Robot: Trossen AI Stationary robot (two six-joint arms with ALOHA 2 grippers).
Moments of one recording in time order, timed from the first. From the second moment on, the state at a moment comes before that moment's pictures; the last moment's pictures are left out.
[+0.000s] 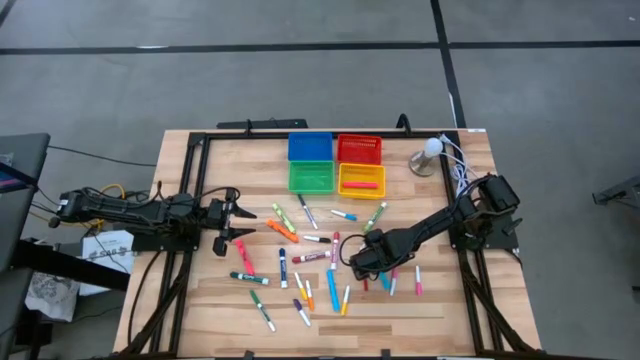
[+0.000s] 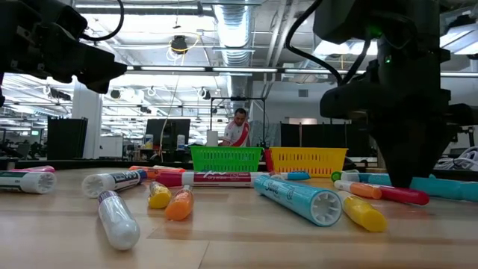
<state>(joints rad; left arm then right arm) -0.11 0.31 0.01 0.24 -0.01 0.02 0.38 1.82 1.07 -0.77 0.00 1.55</state>
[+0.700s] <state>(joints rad) -0.11 0.31 0.01 0.25 -0.01 0.02 0.37 1.52 1.16 -0.89 0.10 1.48</state>
